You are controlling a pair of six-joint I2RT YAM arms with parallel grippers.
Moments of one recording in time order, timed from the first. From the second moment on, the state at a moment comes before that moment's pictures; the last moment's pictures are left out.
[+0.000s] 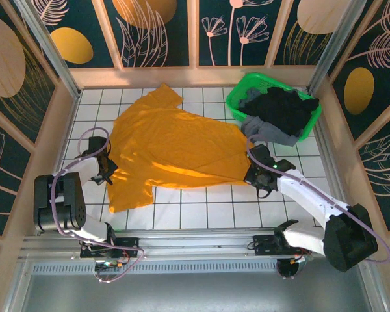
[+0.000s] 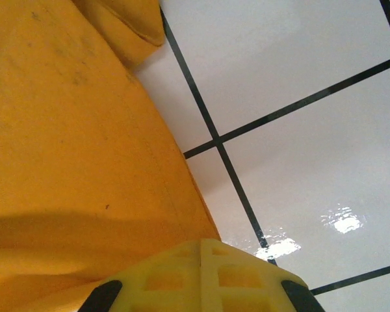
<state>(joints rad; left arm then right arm) 0.10 1.51 0.71 -0.40 -0.18 -0.67 0.49 1.15 0.68 -0.74 0.16 0.86</state>
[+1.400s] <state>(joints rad) 0.15 1.39 0.83 -0.52 -0.44 -0.68 0.56 1.43 0.98 -0.79 0.06 0.94</state>
